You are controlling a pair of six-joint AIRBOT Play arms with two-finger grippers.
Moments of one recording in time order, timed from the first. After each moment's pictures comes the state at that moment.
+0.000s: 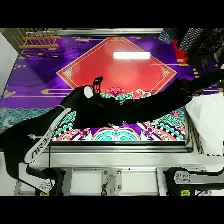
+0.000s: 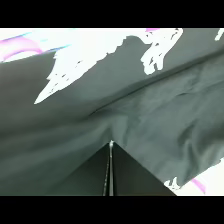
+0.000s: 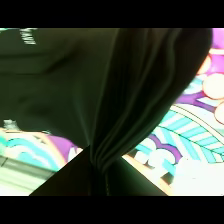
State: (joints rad) left arm -0.49 -1.72 1.32 1.05 -0.83 -1.67; right arm -0.27 -1.50 1.59 -1.11 1.57 1.36
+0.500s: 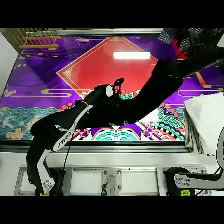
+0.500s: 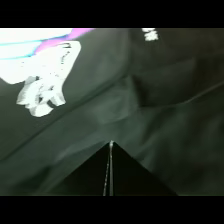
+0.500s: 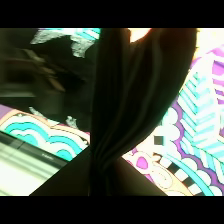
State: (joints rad) left arm -0.63 -1.97 1.64 1.05 -0.93 -1.67; right arm 0.00 -1.47 1.87 -1.12 1.67 1.47
